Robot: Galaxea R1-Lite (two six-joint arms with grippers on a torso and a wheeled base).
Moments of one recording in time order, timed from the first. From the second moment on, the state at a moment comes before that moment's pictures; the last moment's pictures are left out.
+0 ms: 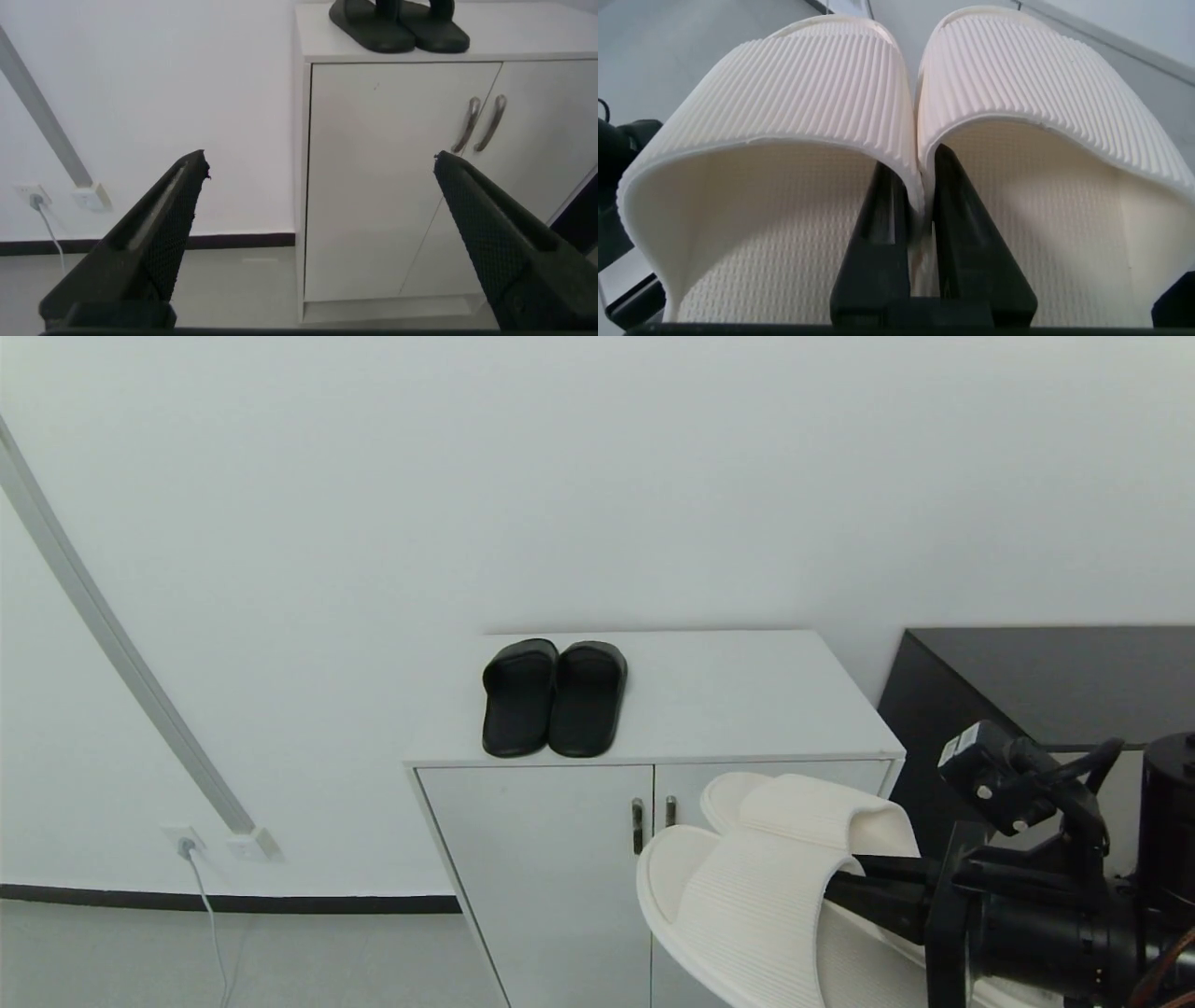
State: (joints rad) left arm 0.00 0.00 0.00 0.00 0.01 0.00; right arm 0.74 1.36 -0.50 -0.56 0.17 0.06
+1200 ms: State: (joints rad) left arm 0.00 0.00 0.00 0.00 0.01 0.00; right arm 0.75 1.37 -0.48 -0.56 0.17 0.04
